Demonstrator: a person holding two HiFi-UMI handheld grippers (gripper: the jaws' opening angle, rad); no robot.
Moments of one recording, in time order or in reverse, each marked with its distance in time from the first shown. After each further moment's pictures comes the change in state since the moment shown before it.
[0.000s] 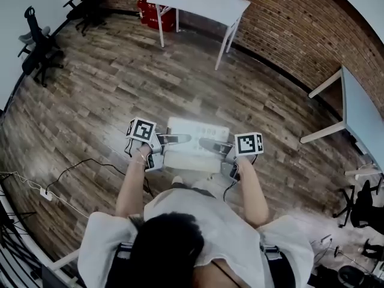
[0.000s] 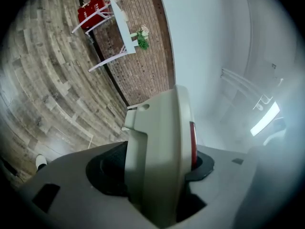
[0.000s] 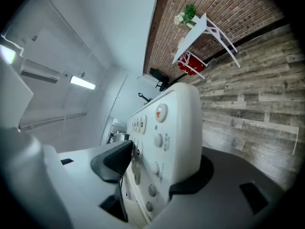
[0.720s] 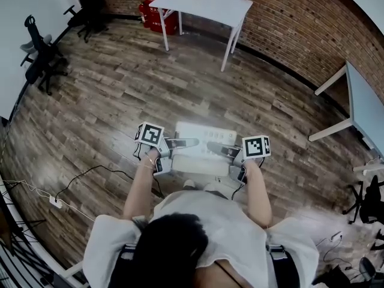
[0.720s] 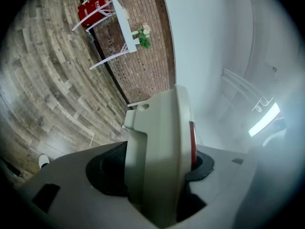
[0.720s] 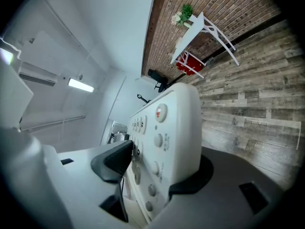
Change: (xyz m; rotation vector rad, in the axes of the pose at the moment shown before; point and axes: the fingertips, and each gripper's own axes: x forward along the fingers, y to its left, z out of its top) left arm -0.024 0.012 0.012 -0.018 0.031 -0.008; right arm 0.028 0.001 0.003 0.025 -0.021 -0.003
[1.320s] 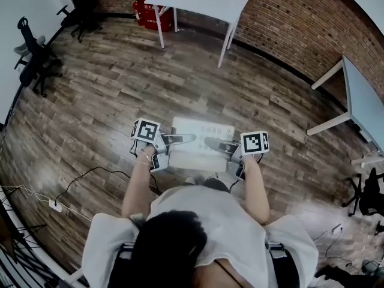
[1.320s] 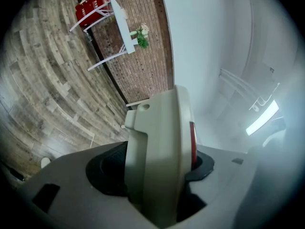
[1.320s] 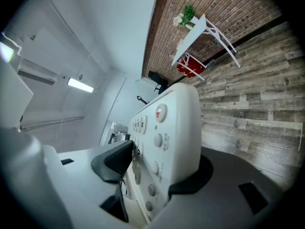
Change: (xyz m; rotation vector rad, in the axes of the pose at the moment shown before) left arm -0.026 0.007 0.014 0.013 0.016 -0.016; right arm 0.028 0.008 0.006 -0.014 -0.029 -0.010
